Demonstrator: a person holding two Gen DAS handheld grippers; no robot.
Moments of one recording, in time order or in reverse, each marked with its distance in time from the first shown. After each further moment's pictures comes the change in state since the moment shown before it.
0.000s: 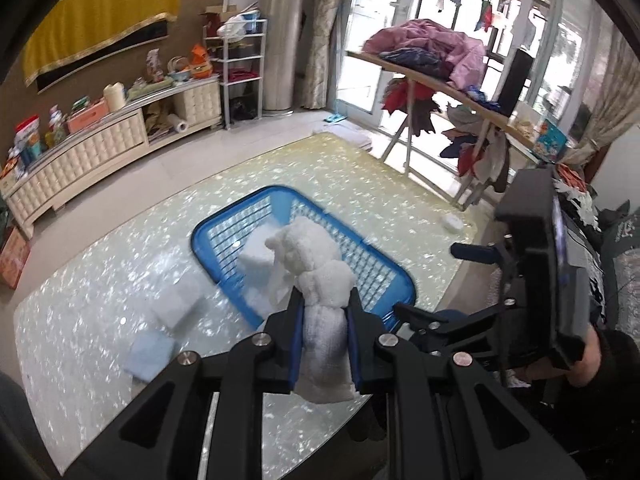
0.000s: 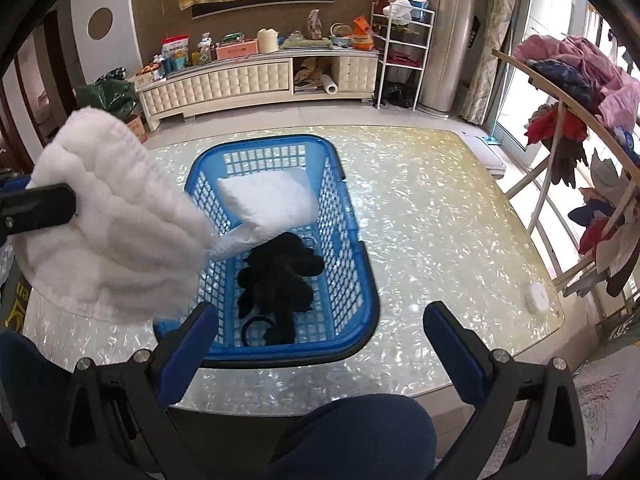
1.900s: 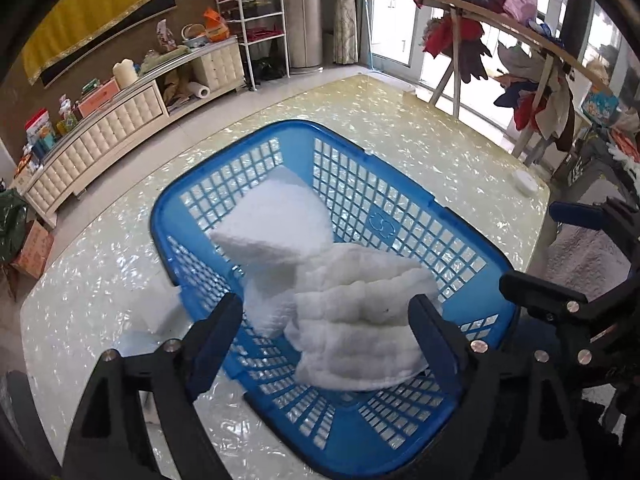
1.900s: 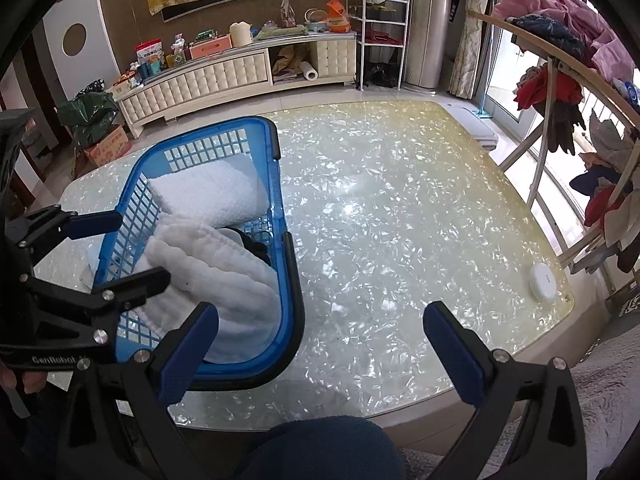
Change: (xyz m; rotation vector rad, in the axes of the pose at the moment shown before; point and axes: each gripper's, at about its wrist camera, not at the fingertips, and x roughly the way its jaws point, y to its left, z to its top) left arm 0.124 -0.001 -0.005 0.015 0.153 0.171; right arm 0.025 -0.038 0.001 0.080 0.044 0.015
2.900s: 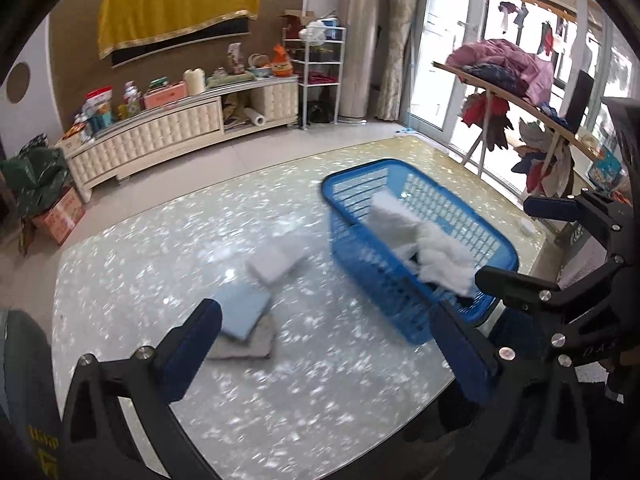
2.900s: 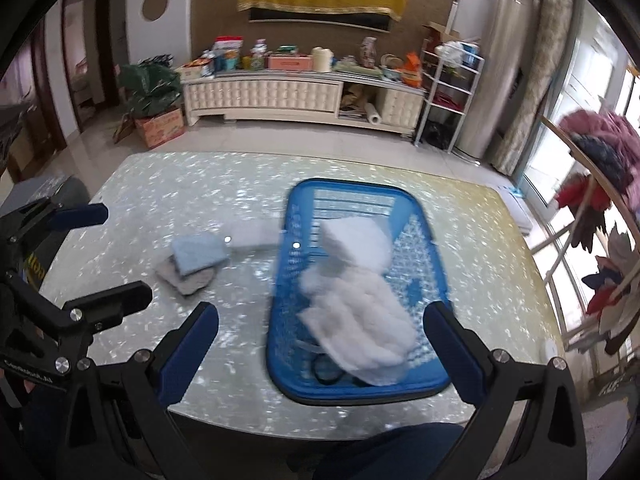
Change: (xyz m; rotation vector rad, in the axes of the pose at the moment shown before) left arm -0.124 0.107 -0.097 -0.168 -0.200 0.041; right arm -0.047 0.143 0.002 -0.275 -0.120 0.033
